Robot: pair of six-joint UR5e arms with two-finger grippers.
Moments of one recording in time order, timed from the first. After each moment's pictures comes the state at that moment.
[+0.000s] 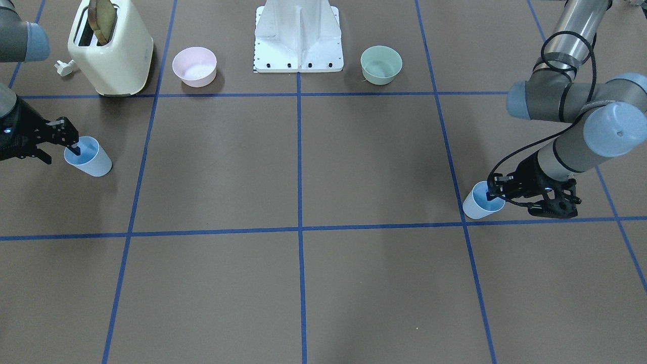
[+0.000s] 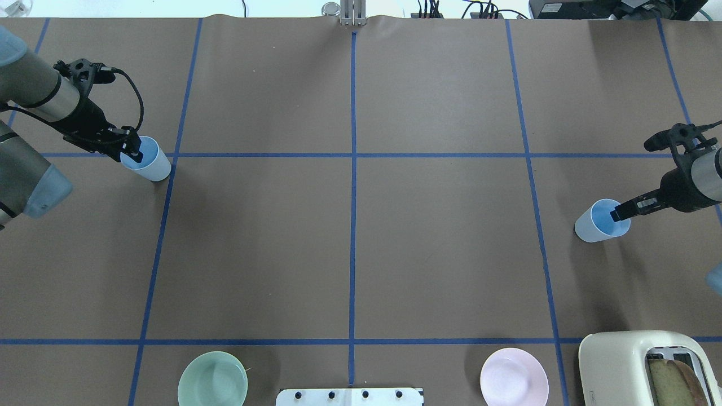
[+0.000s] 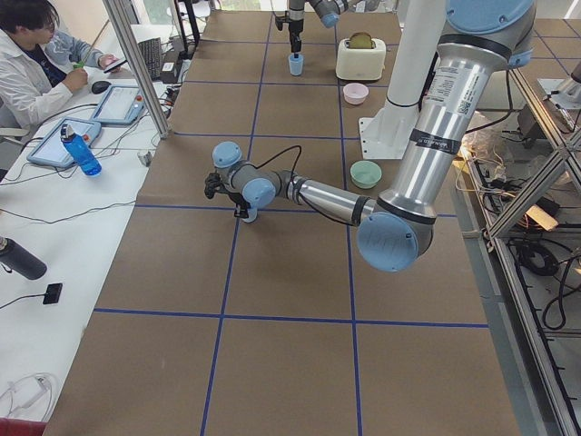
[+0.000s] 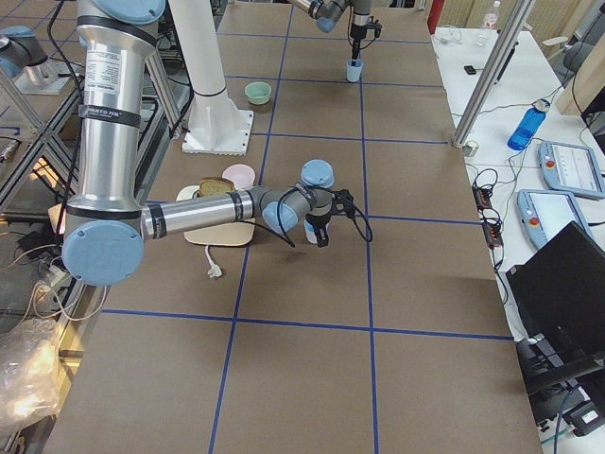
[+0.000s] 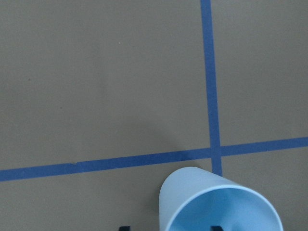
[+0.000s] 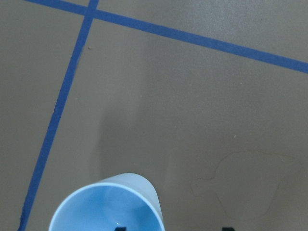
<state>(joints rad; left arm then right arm) -1.01 -1.89 -1.47 -1.94 -2.33 -0.70 0.95 -1.69 1.81 -1.06 2.19 0.56</state>
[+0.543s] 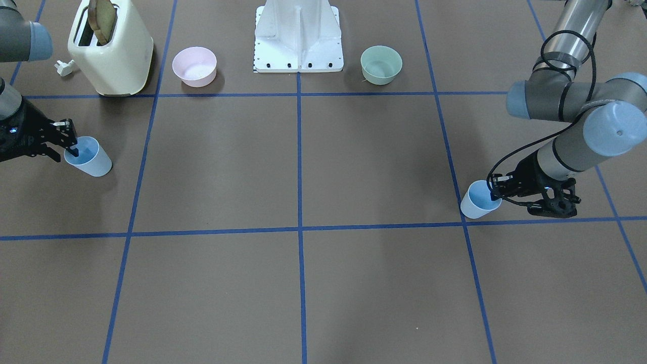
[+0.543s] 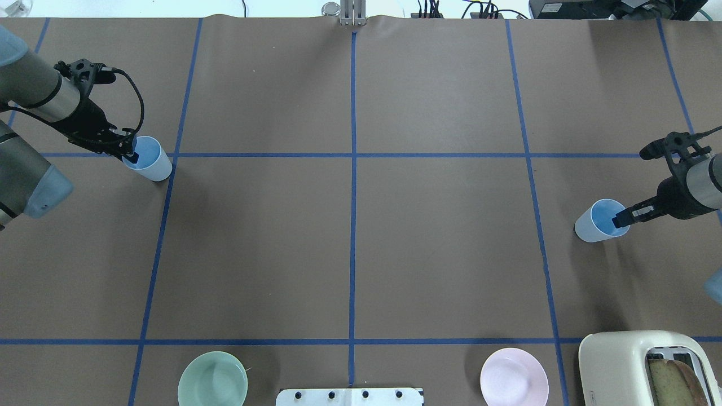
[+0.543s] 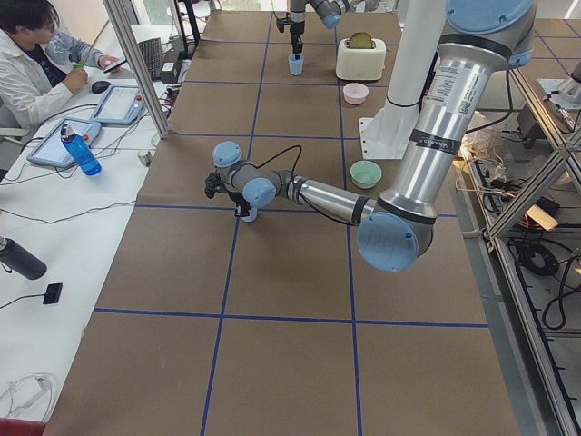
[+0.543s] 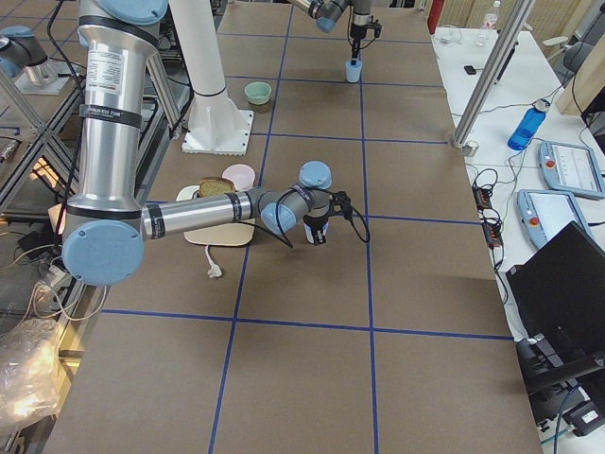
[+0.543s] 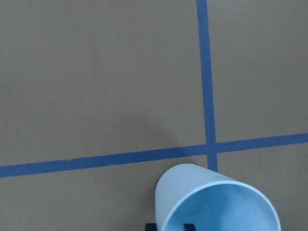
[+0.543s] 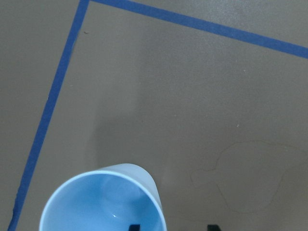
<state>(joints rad) -1.01 -1.89 -1.48 -1.94 -2.33 -0.71 0.93 -1.70 1.81 -1.06 2.18 0.56</state>
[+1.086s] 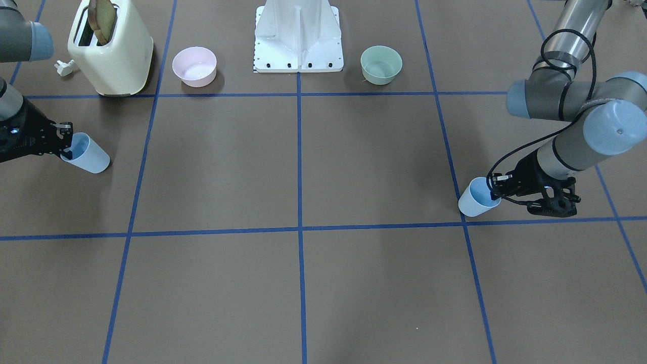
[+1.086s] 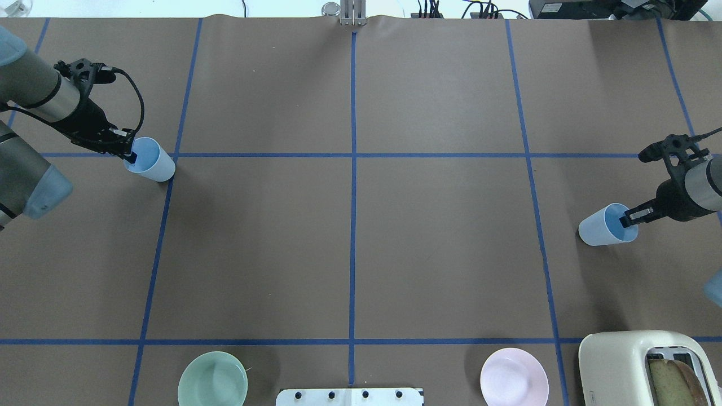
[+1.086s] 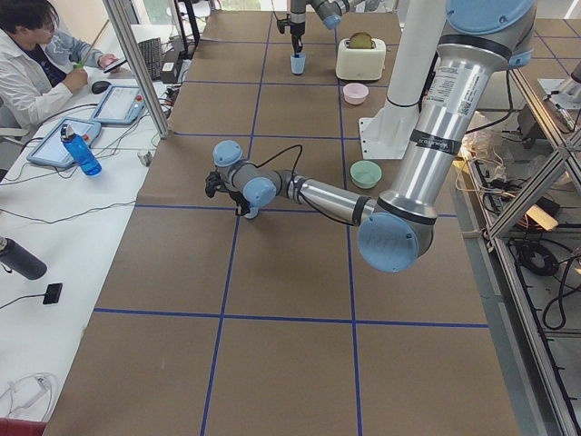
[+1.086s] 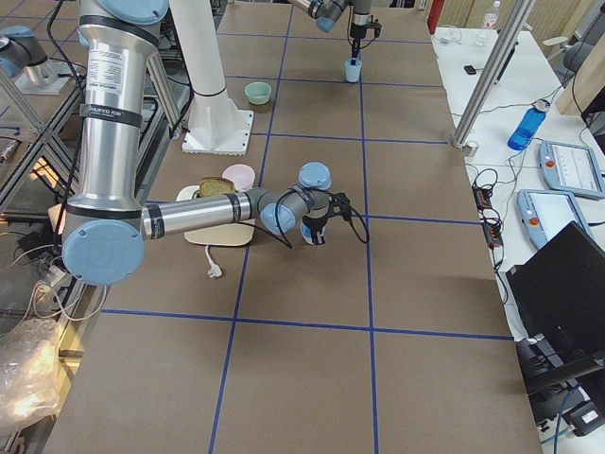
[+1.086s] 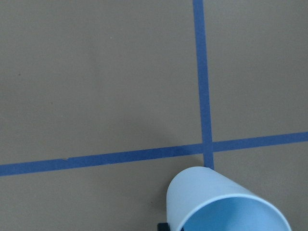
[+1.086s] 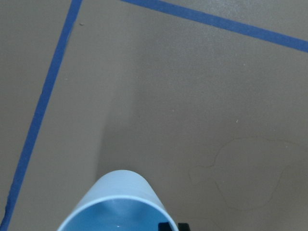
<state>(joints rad) -1.01 -1.89 -1.48 -1.94 -2.33 -0.71 0.92 -1.70 1.80 -1.07 2.17 0.56</state>
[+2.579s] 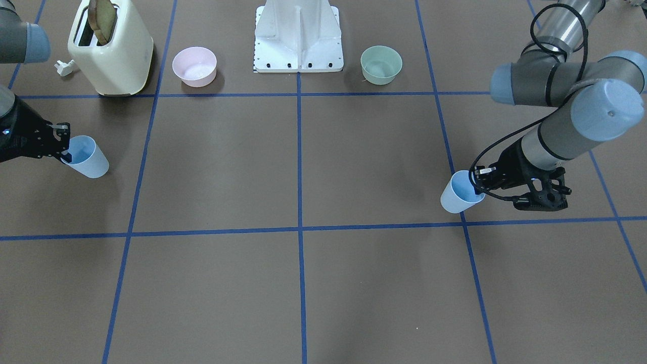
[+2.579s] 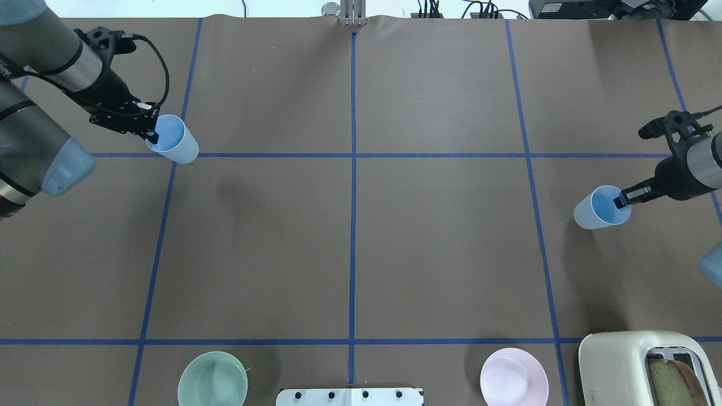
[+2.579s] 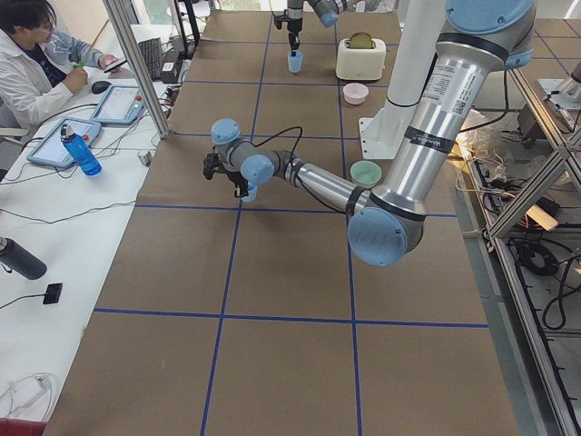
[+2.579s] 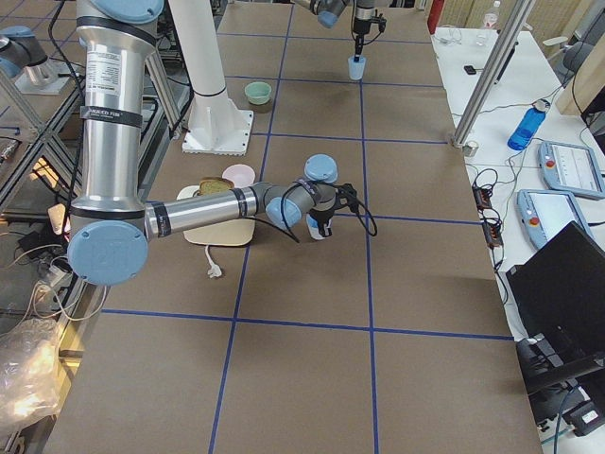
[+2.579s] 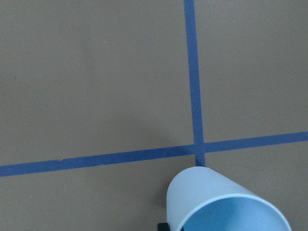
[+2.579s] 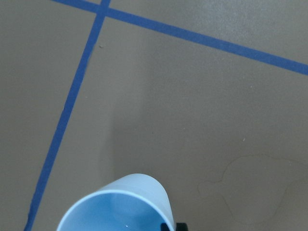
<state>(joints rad) -1.01 -2.01 -1.63 -1.67 -2.34 -0.79 0.99 -1.62 1.83 -1.13 2.23 0.54</state>
